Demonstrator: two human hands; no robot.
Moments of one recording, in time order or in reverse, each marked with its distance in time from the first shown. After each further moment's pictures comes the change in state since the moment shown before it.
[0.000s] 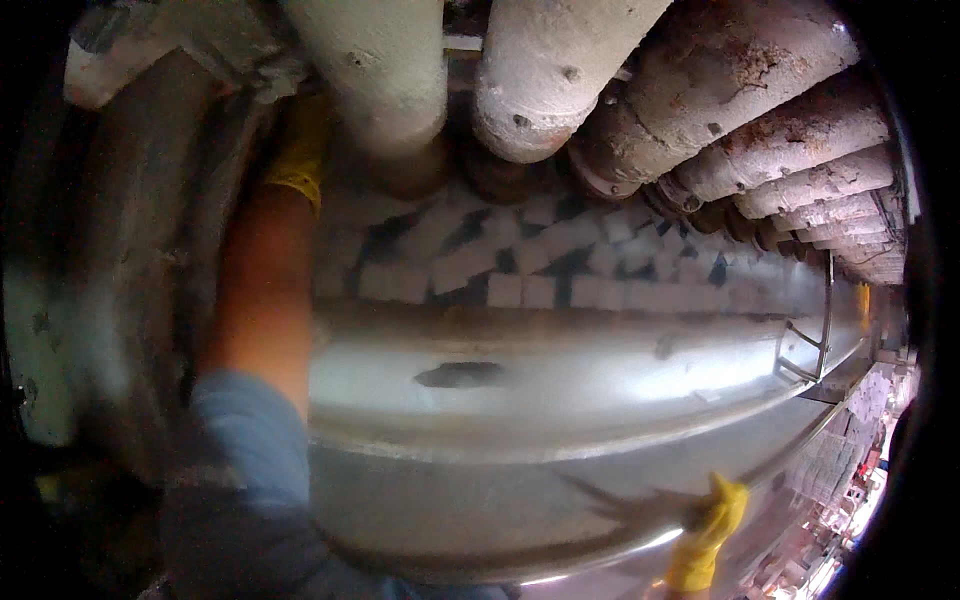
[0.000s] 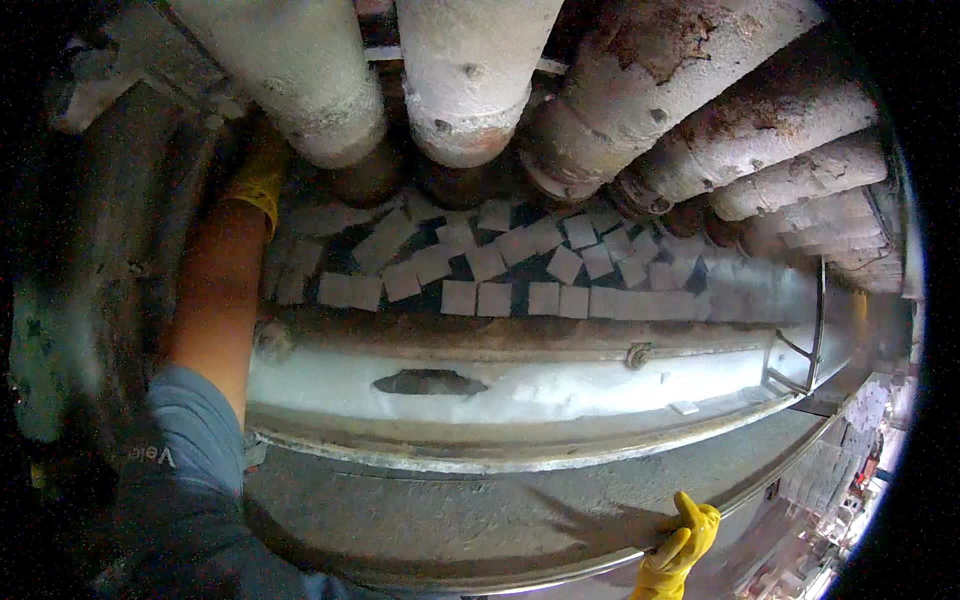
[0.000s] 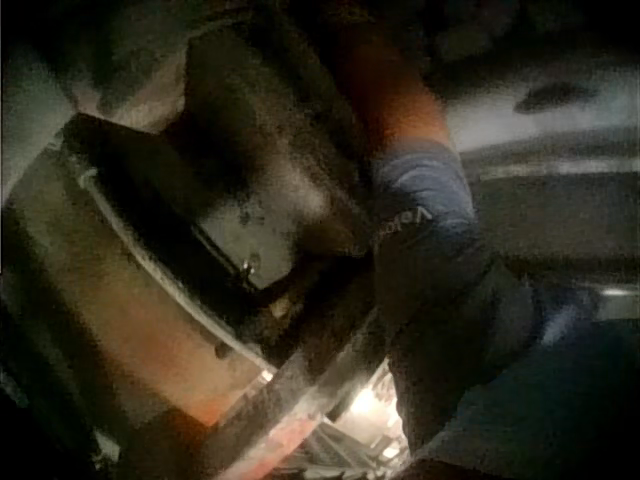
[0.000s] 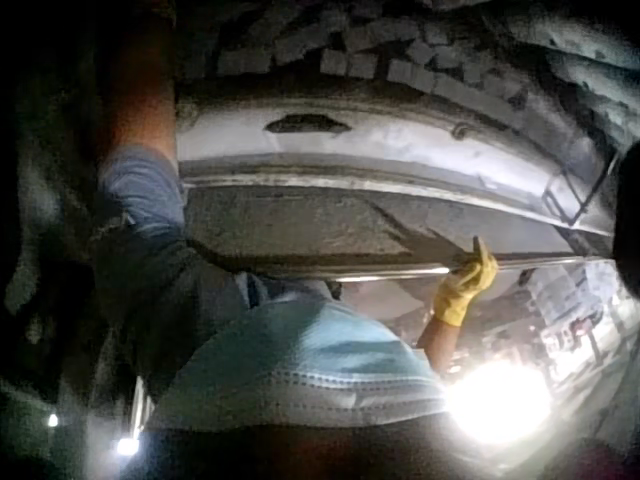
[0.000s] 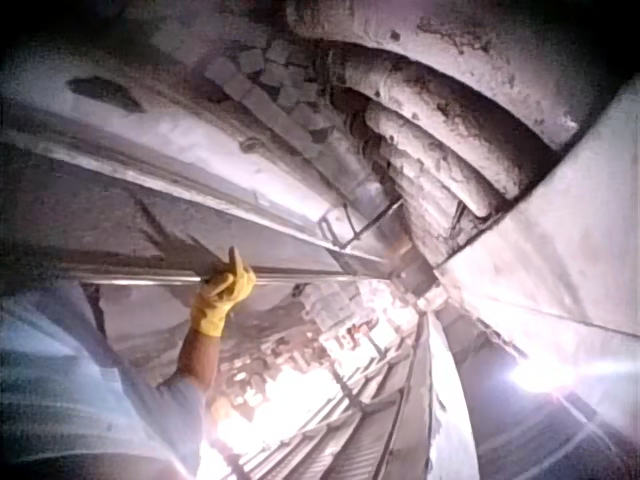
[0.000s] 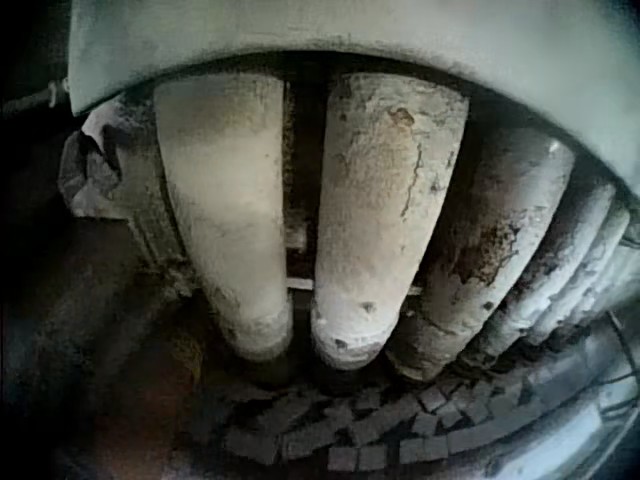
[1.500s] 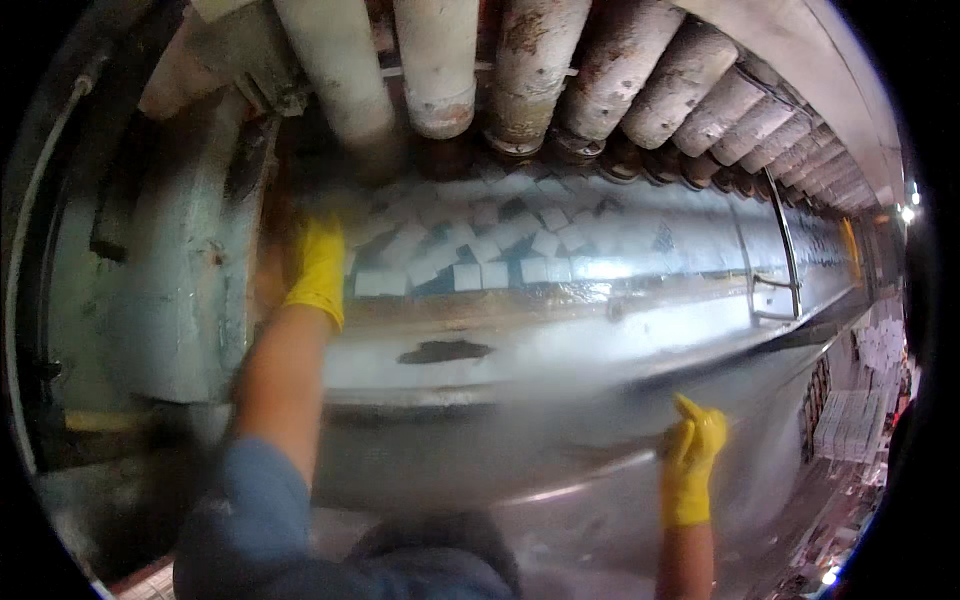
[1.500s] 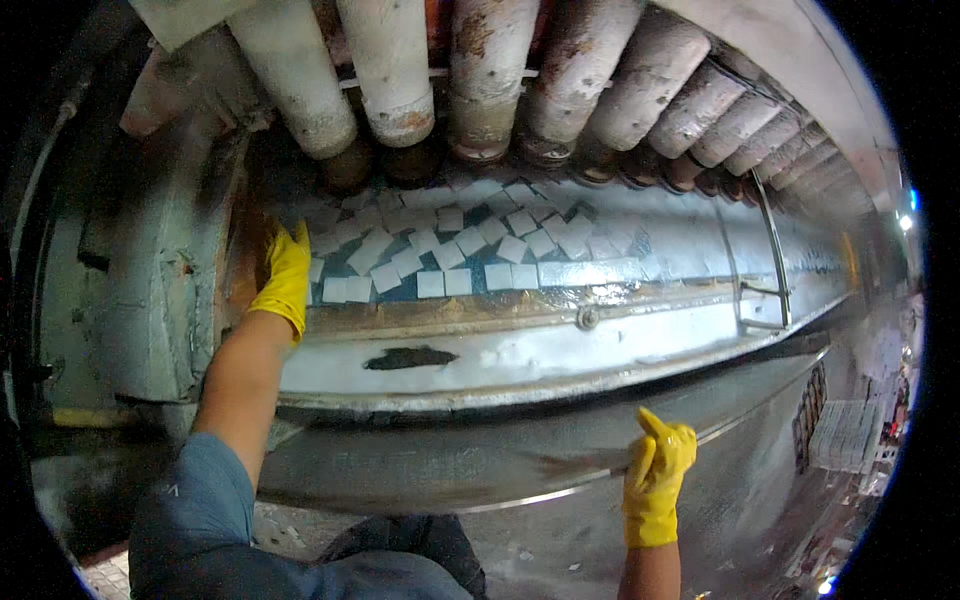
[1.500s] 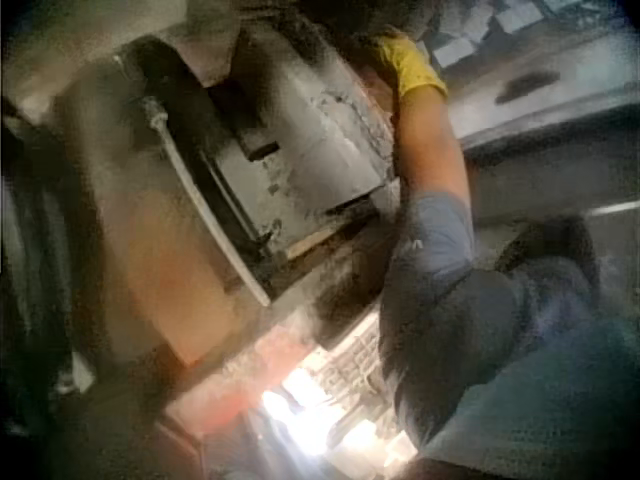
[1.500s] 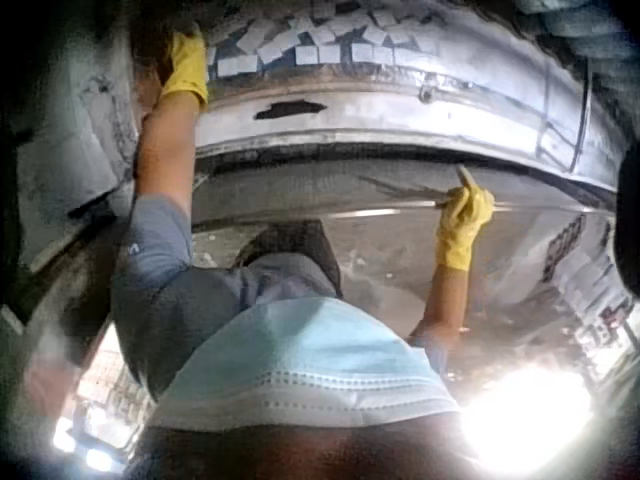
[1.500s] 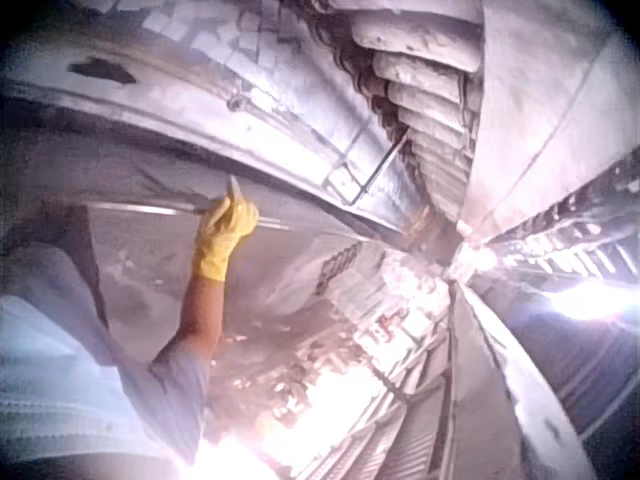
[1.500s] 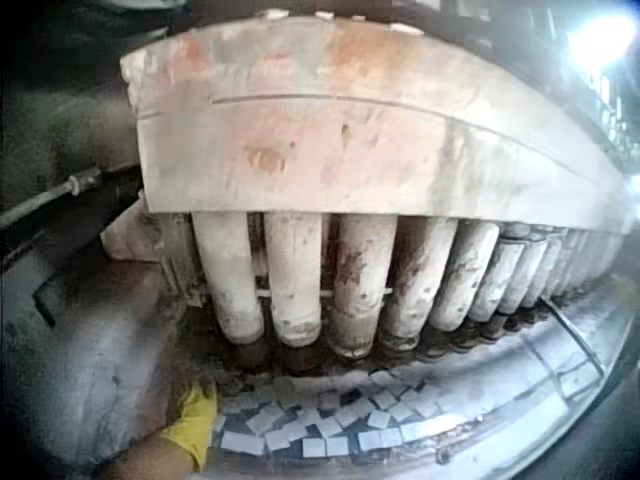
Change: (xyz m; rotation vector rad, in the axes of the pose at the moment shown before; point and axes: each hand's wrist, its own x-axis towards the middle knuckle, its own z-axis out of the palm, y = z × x) left_hand -0.229 0.013 -0.044 -0.186 -0.084 -0.157; right_hand -0.074 -0.010 -0.028 0.089 0.093 -0.034
